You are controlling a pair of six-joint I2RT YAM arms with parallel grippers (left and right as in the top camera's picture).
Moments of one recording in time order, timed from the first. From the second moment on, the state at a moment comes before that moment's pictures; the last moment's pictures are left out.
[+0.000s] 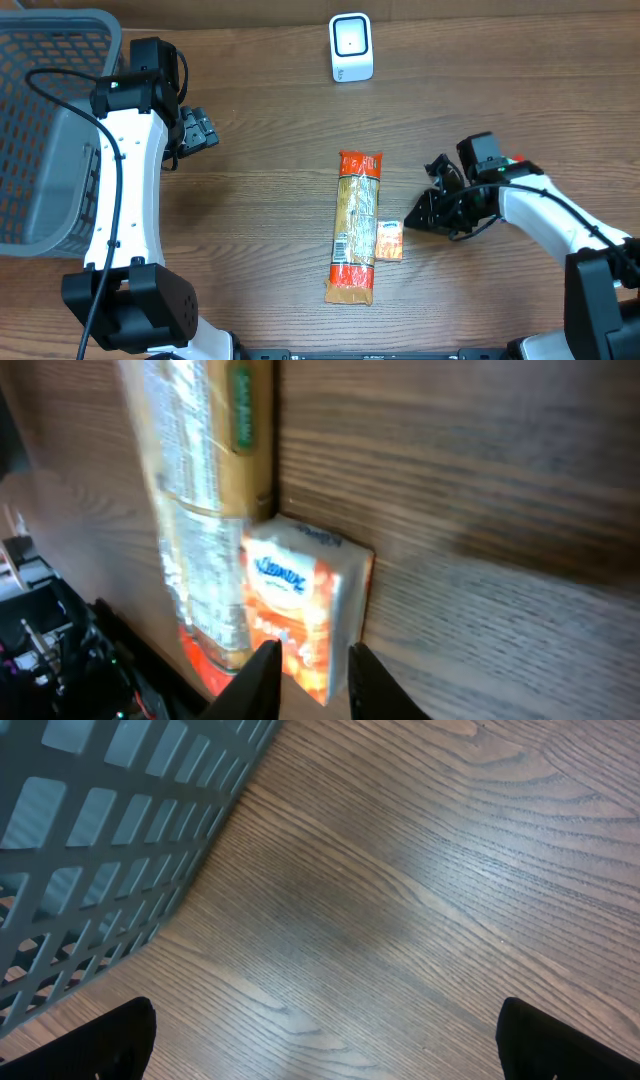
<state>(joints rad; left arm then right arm) 0.11 1.74 1.70 -1.32 -0.27 -0.41 0.24 1.66 0.89 -0.67 -0.65 0.25</state>
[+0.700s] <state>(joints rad) 0.11 1.74 1.70 -1.32 -0.27 -0.41 0.33 1.66 0.78 -0.53 -0.61 0.44</state>
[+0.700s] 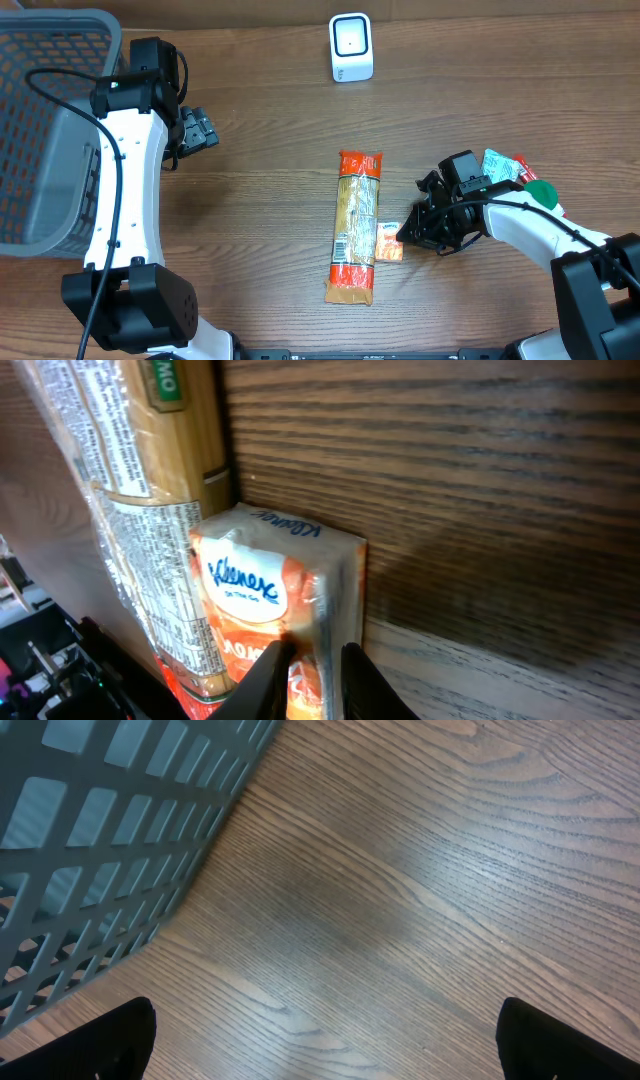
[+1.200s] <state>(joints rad) 0.11 1.74 1.70 -1.32 -0.27 -0.41 0.33 1.66 0.76 -0.52 -0.61 0.47</state>
